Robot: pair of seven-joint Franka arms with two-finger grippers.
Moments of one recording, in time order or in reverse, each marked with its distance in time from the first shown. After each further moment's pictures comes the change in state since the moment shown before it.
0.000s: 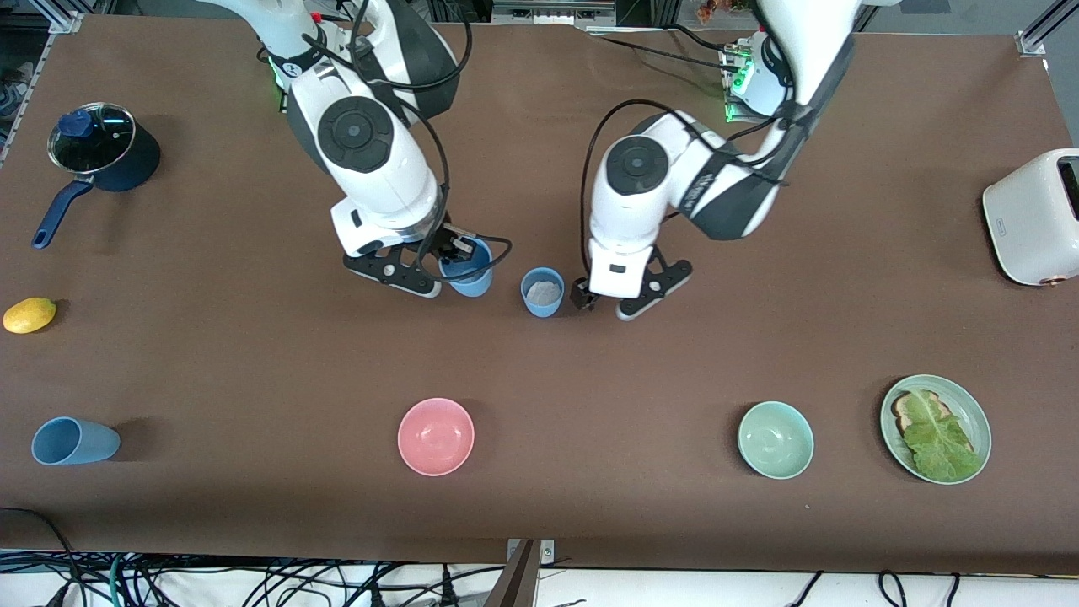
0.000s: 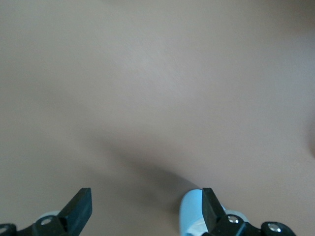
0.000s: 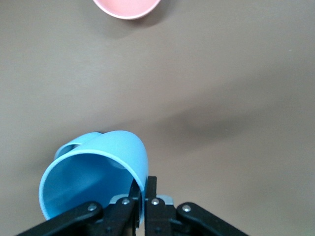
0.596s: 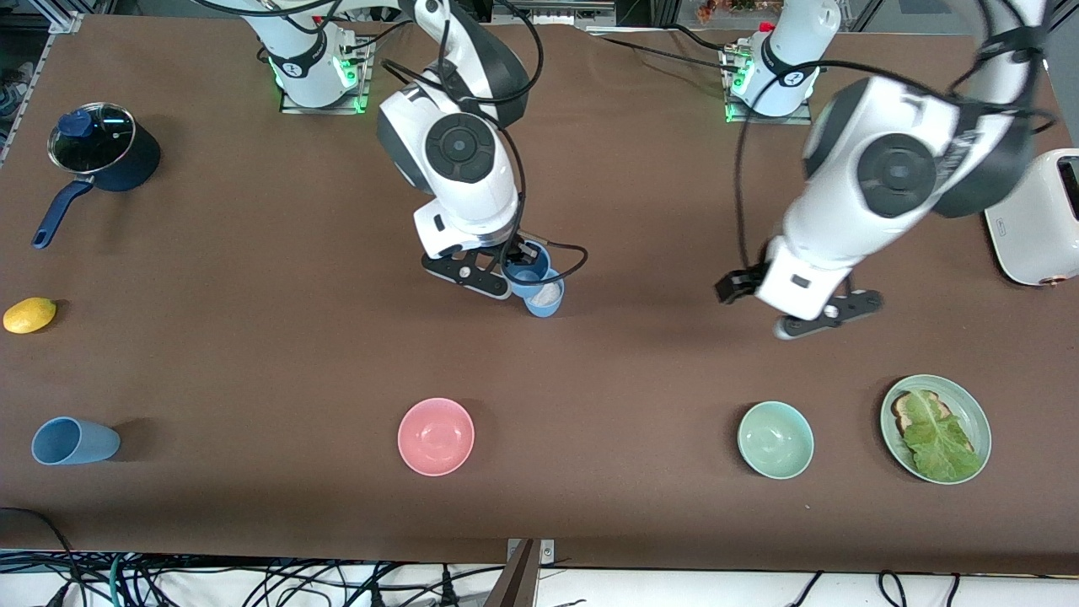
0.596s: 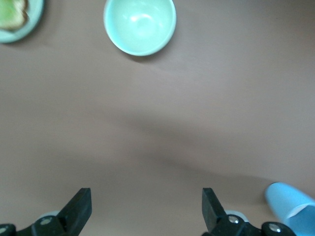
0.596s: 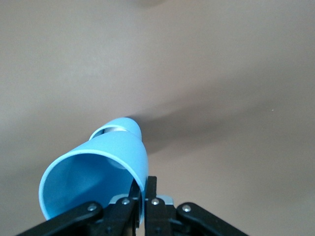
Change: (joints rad) left arm 0.319 -0.166 0.004 0.073 -0.091 -0.337 0.711; right arm 0.115 0.160 -0.001 0.139 -0.004 0.005 0.126
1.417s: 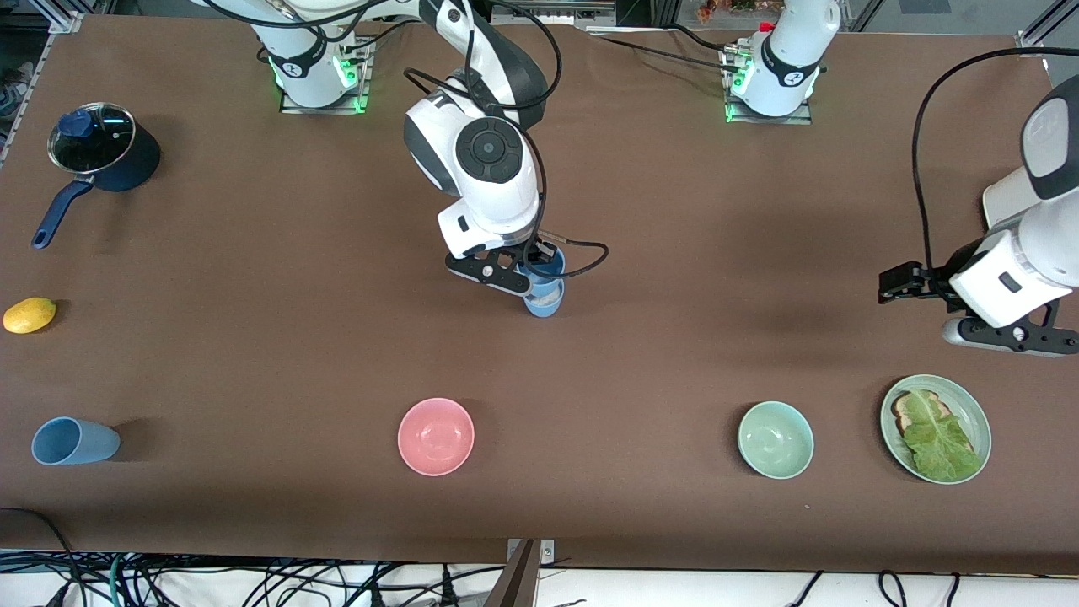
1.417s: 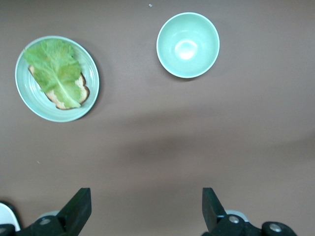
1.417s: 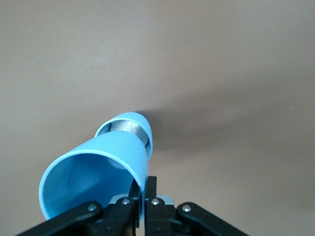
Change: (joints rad) left arm 0.244 -0.009 0.039 0.087 0.000 -0.071 0.747; right arm 0.027 0.032 -0.004 0.001 -0.007 0.049 0.007
